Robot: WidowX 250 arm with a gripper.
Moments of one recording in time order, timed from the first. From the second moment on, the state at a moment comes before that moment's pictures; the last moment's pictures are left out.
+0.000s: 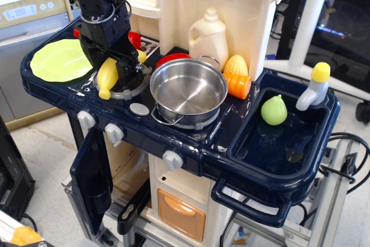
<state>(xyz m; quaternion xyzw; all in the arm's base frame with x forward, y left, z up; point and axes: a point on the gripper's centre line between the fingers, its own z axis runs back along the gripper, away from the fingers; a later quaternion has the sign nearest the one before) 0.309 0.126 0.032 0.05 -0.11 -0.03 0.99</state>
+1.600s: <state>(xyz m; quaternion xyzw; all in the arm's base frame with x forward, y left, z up) 0.302 0.032 0.107 0.10 -0.08 -0.03 0.99</state>
